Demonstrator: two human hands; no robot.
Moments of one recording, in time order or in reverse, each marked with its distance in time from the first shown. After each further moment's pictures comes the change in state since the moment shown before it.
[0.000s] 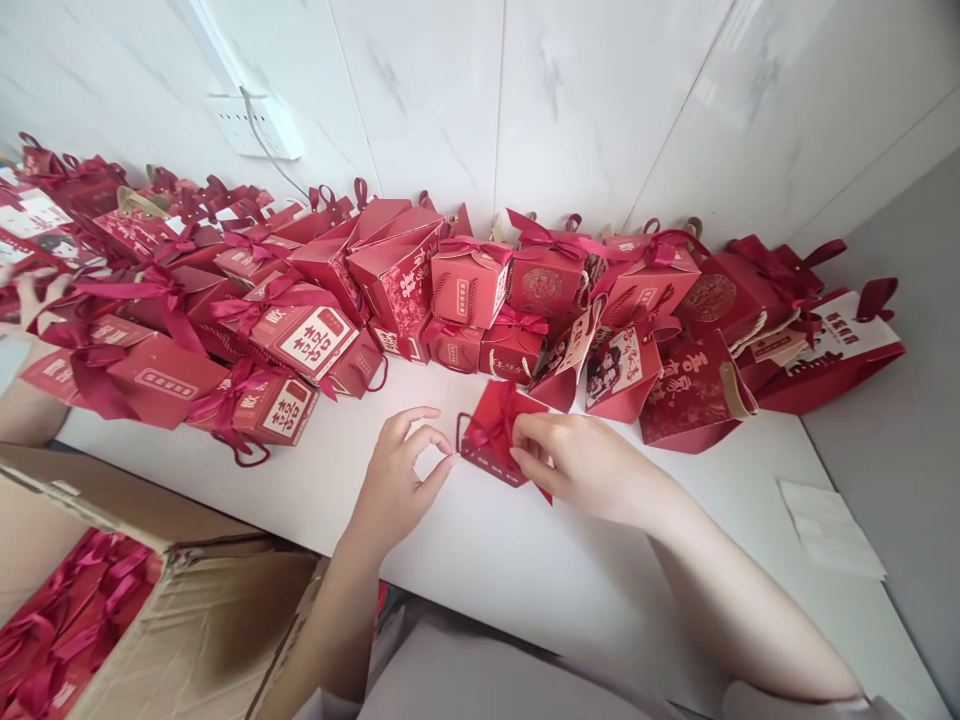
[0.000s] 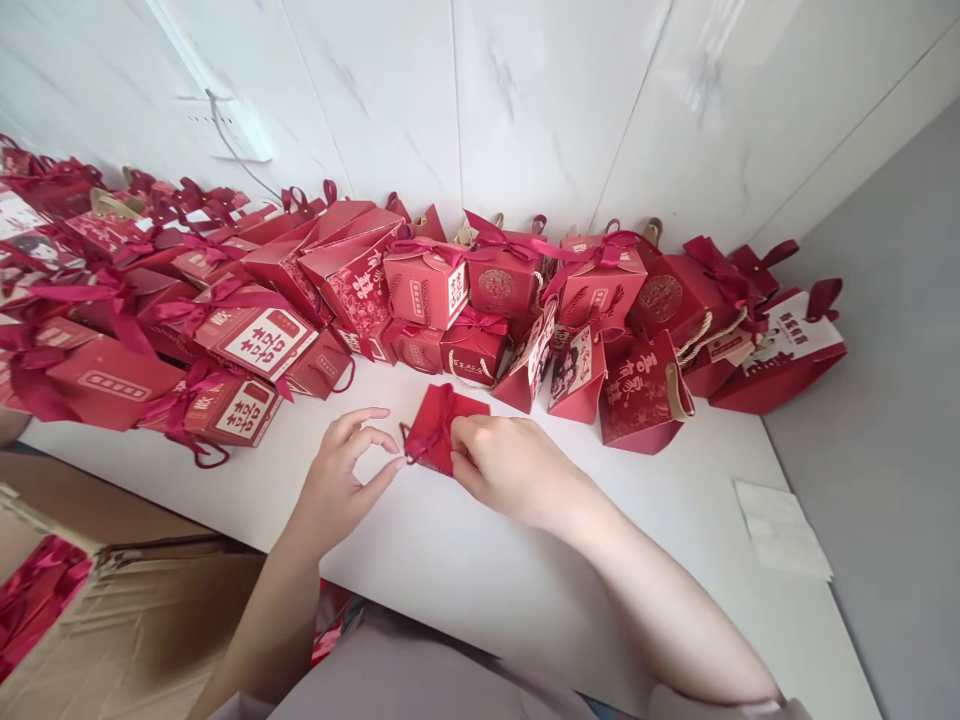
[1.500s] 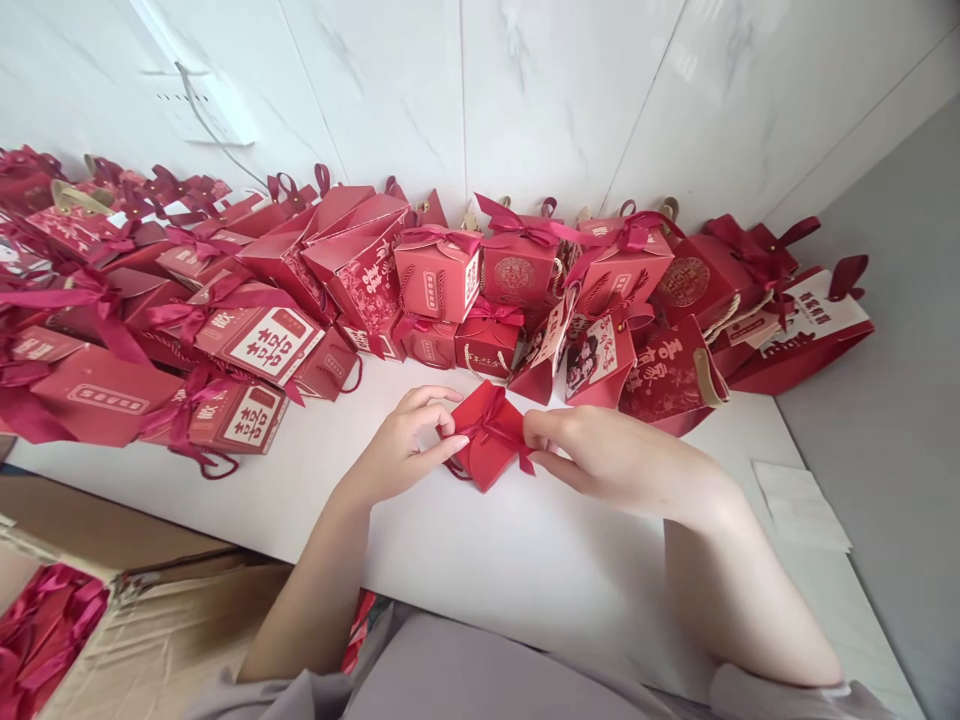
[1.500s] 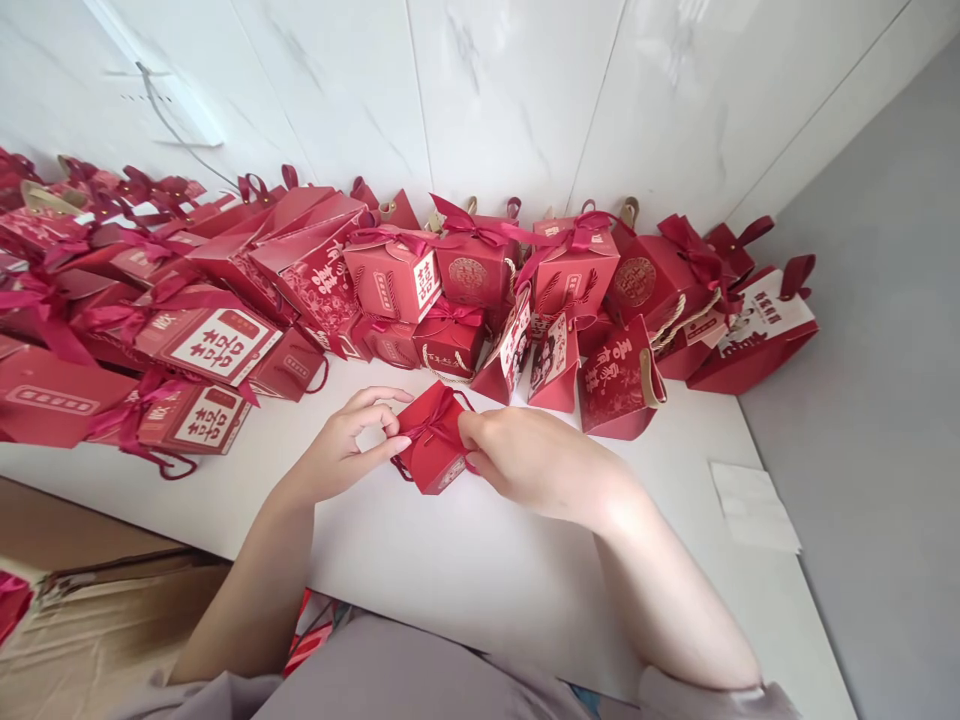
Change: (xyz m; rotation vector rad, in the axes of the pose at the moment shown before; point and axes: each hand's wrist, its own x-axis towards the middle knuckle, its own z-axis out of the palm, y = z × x) left_hand 0.054 0.004 0.007 -0.258 -0.349 0.060; right_hand -0.021 0.028 -0.032 0.031 -0.174 0.031
